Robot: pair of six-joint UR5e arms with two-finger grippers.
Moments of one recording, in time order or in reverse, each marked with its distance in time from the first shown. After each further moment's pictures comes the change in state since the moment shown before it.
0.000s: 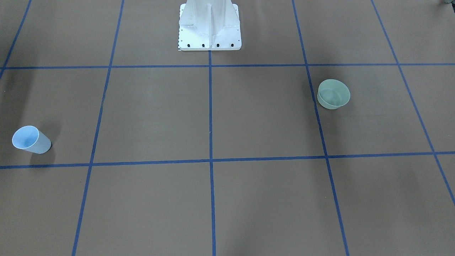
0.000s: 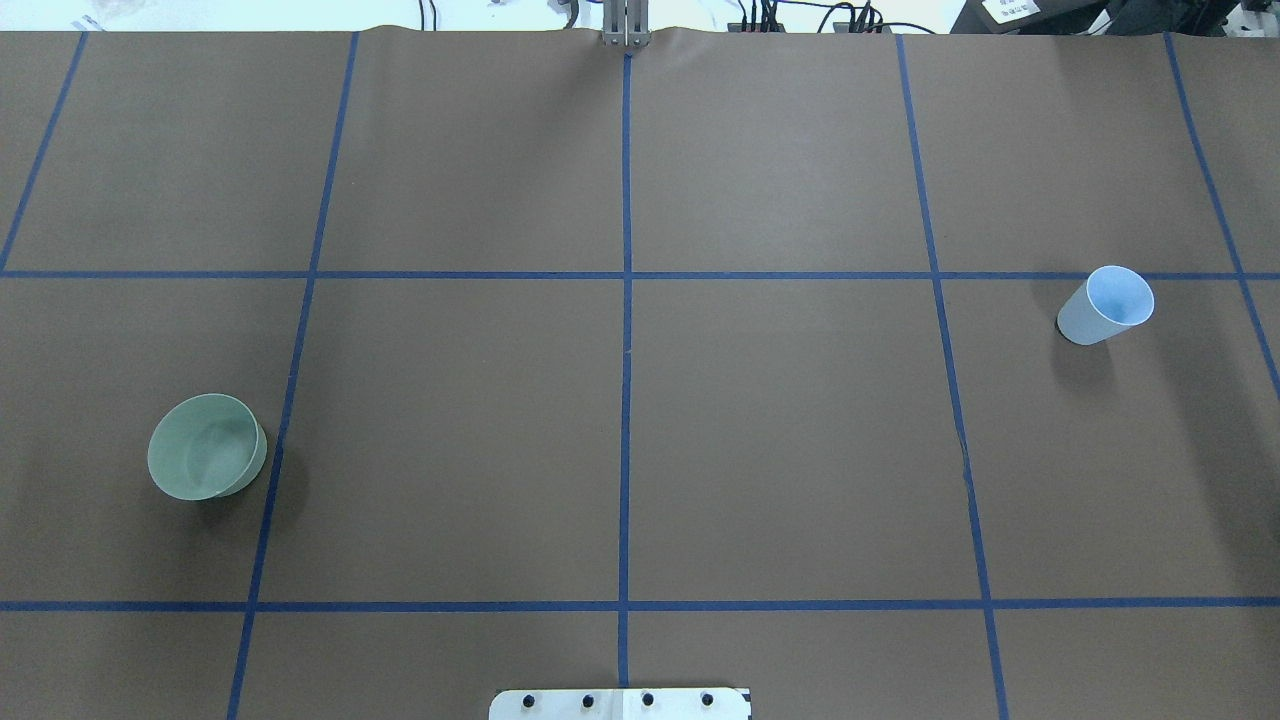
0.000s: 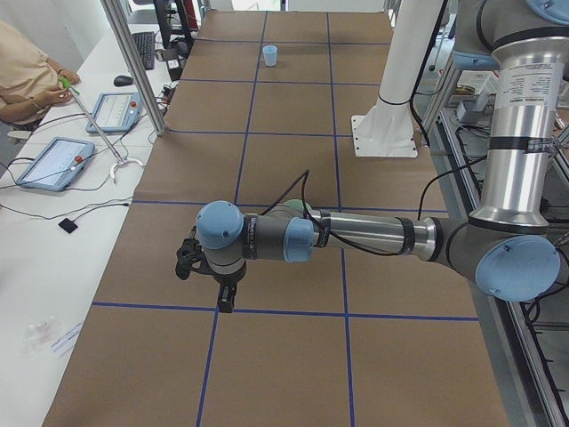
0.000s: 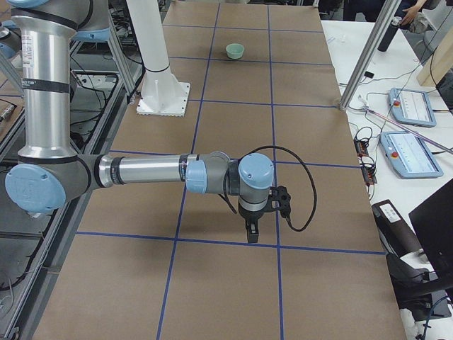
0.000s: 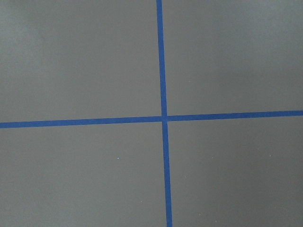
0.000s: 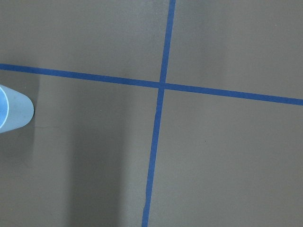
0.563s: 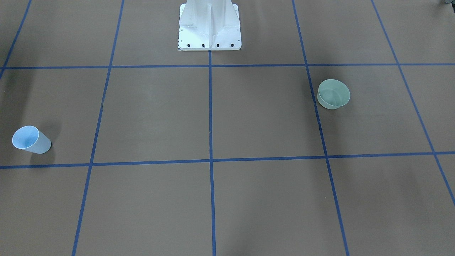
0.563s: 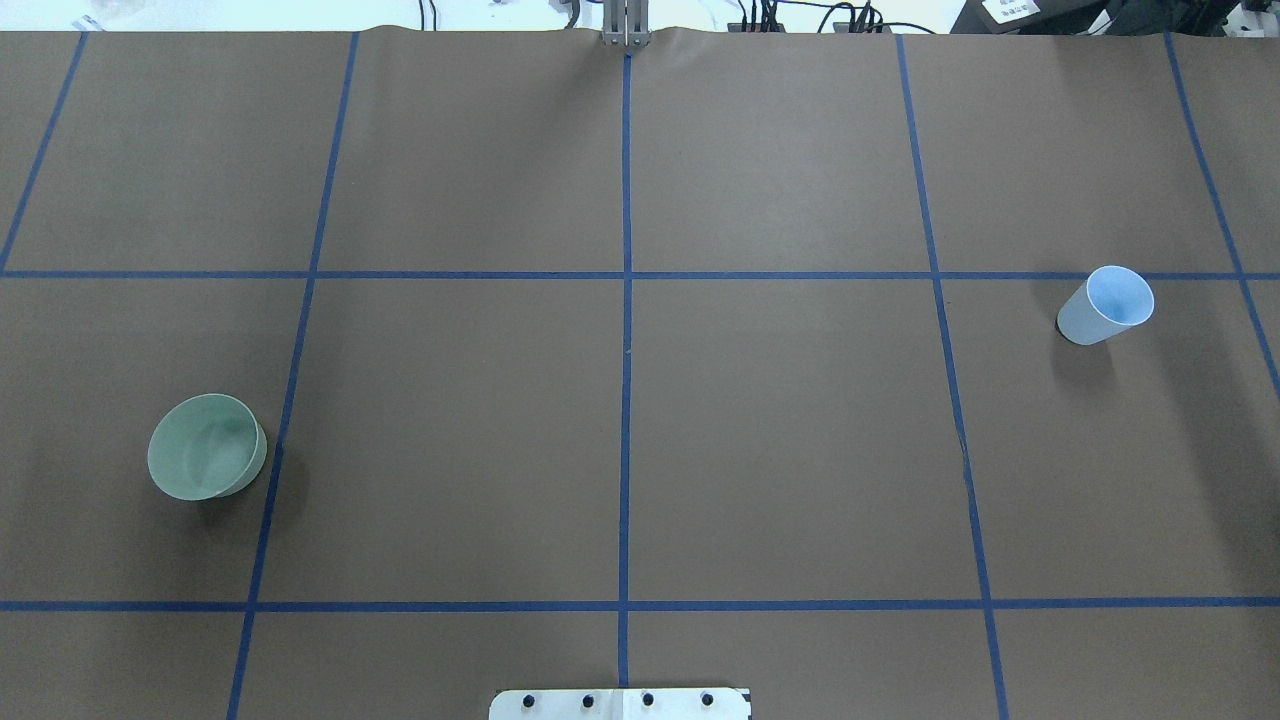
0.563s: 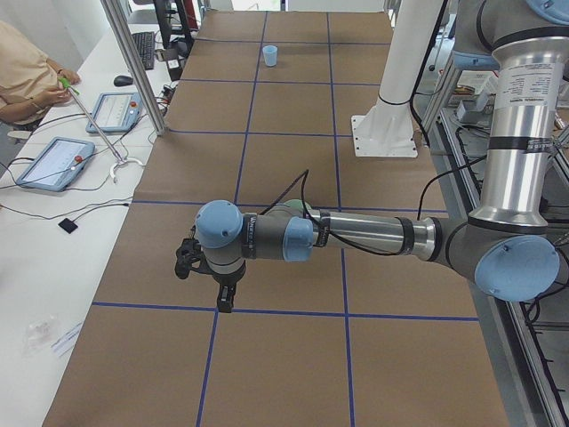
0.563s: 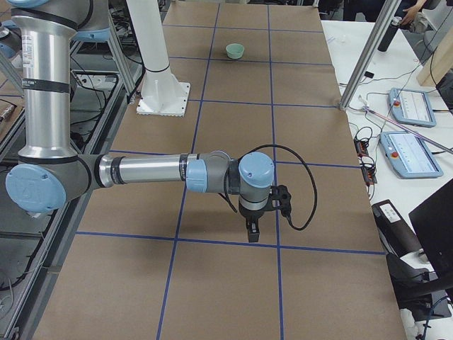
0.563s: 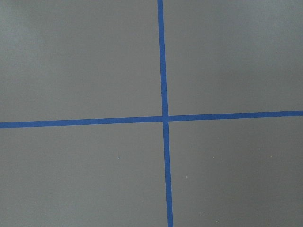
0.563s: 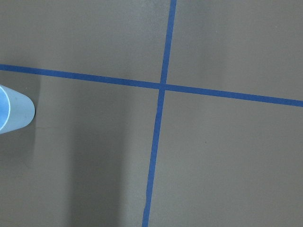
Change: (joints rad) left arm 0.000 -0.006 -0.003 -0.002 0.002 0.000; right arm -0.001 0.002 0.004 -0.003 -0.001 -0.001
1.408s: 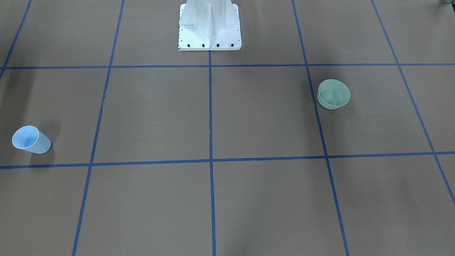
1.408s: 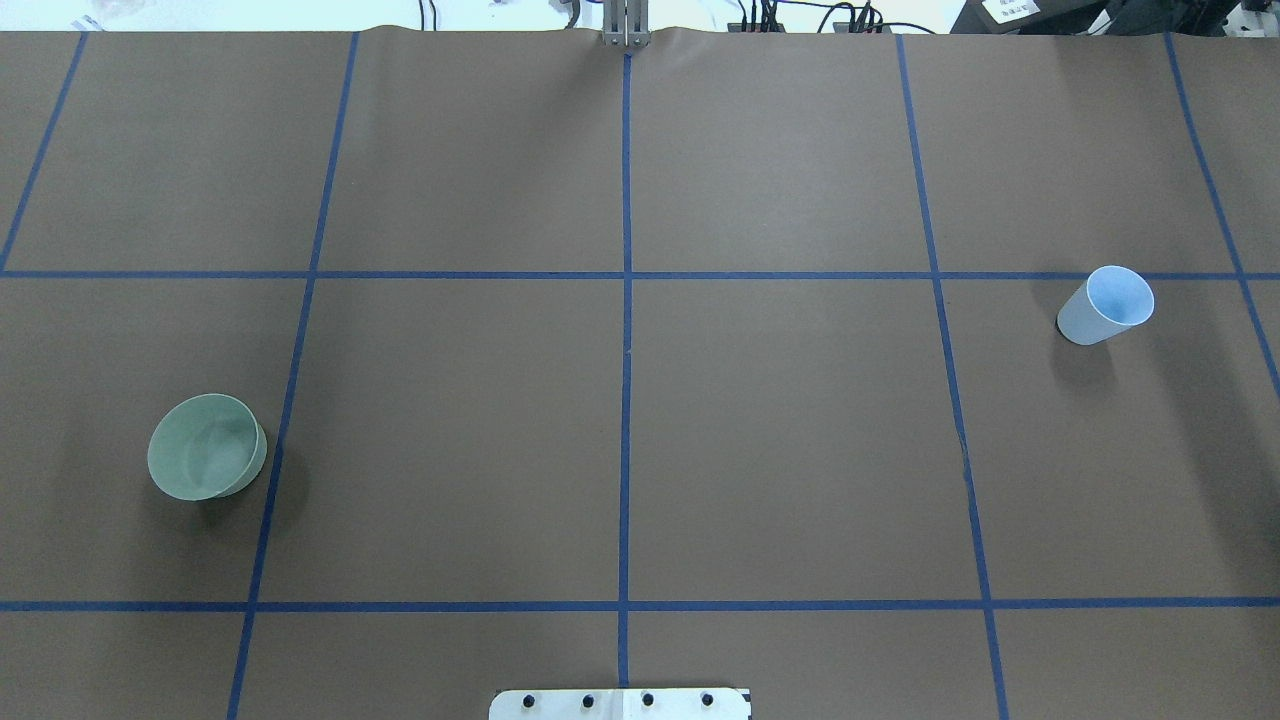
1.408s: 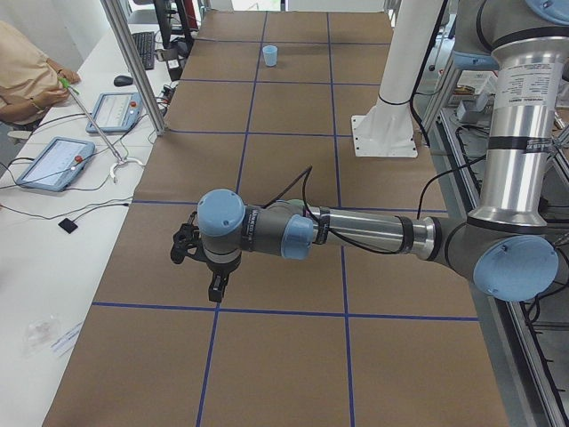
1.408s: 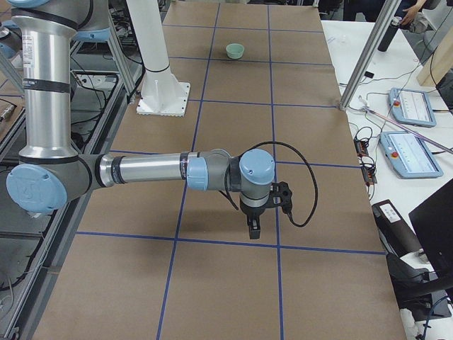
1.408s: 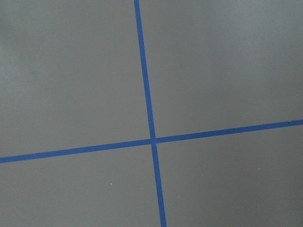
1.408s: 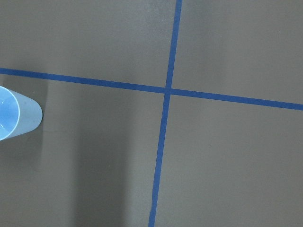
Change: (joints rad) left arm 0.024 -0.004 -0.010 -0.110 -0.009 -0.011; right arm -0.003 0.006 0.009 0.003 0.028 0.015
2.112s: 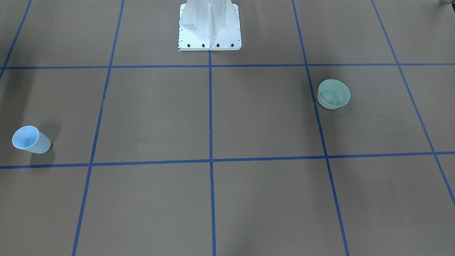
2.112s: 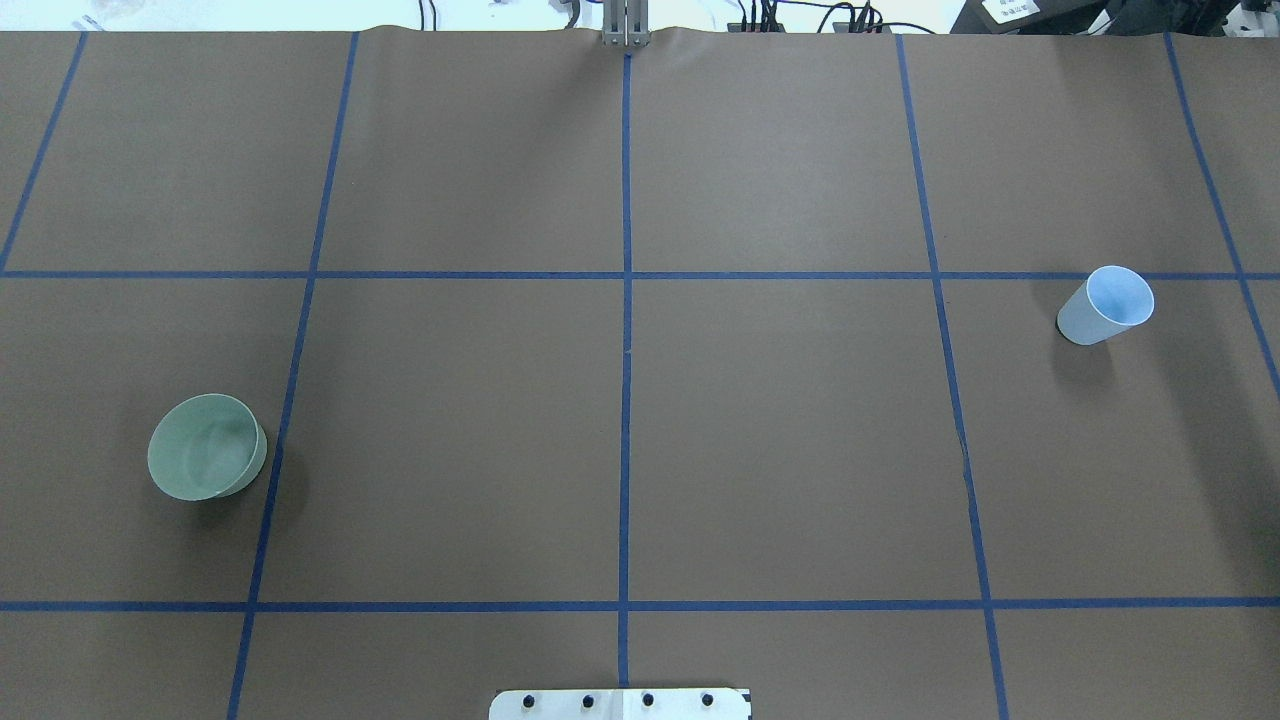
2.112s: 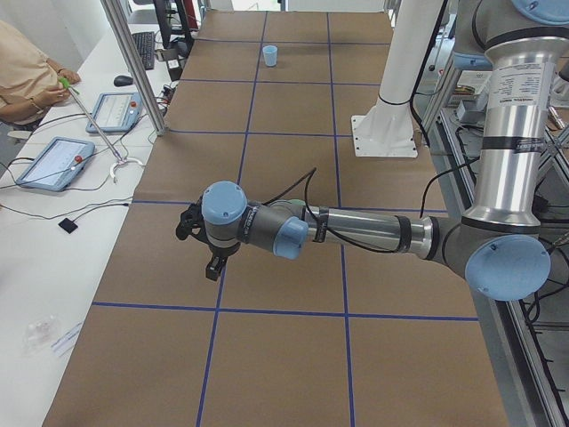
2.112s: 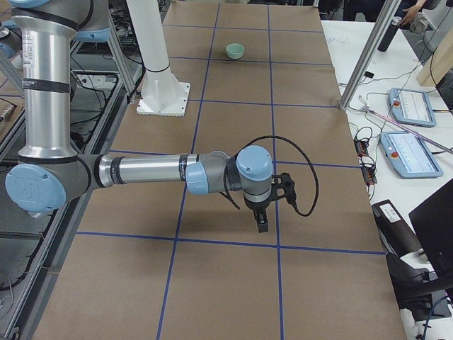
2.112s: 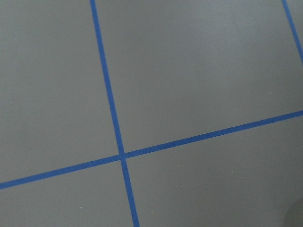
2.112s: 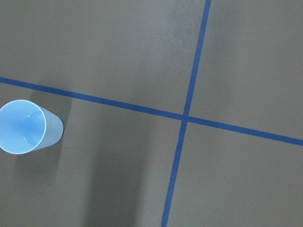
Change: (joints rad) left arm 0.143 0.011 0.001 -0.223 -0.060 -0.063; right arm -0.010 -0.010 -0.009 0.185 0.026 0.061
